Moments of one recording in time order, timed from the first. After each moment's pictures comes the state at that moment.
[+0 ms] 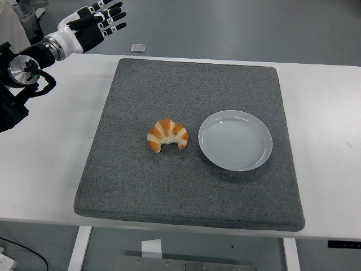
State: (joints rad) left arm -1.07 0.40 -0.58 -0.49 -0.17 -0.46 0.04; right arm -0.03 0.00 -0.05 0.13 0.07 -0.11 0.26
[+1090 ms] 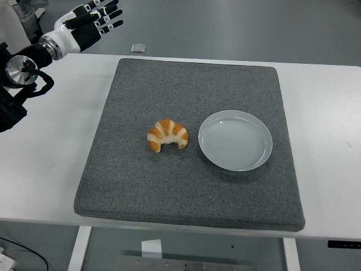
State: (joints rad) left arm -1.06 0.41 -0.60 -0.50 -0.15 -0.47 0.03; right arm -0.03 0.00 -0.05 0.13 0.07 -0.11 0.26
